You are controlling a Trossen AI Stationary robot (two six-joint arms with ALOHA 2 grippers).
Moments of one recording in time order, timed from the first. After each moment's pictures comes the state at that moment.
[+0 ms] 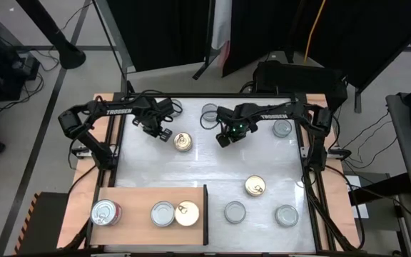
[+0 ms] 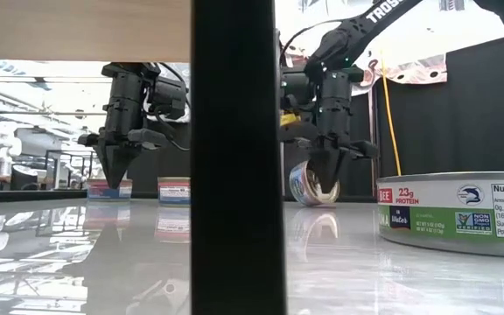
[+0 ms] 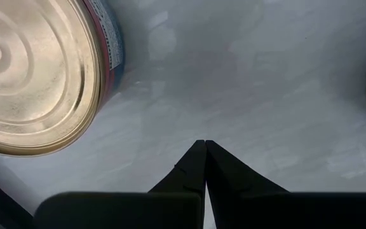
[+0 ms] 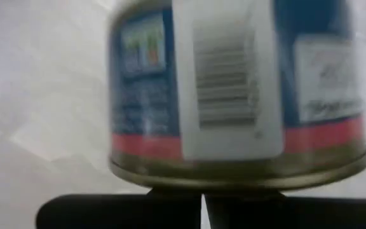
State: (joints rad) left arm 0.60 1.59 0.94 -0.95 0.03 -0.46; right arm -0.35 1.90 1.31 -0.84 -0.09 0.73
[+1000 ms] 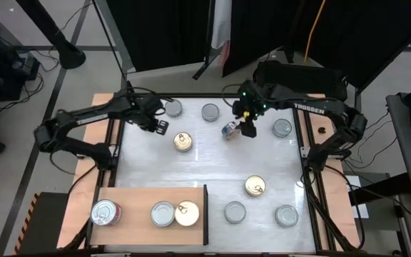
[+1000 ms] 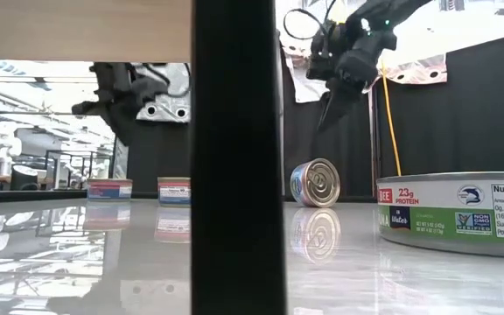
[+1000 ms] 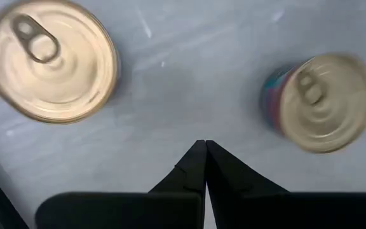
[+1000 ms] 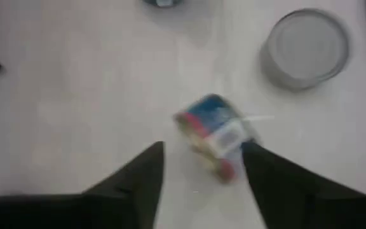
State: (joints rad) left arm 0.55 1.28 0.94 -0.95 0.02 -0.62; right arm -0.50 1.55 1.24 -0.78 -0.30 -0.37
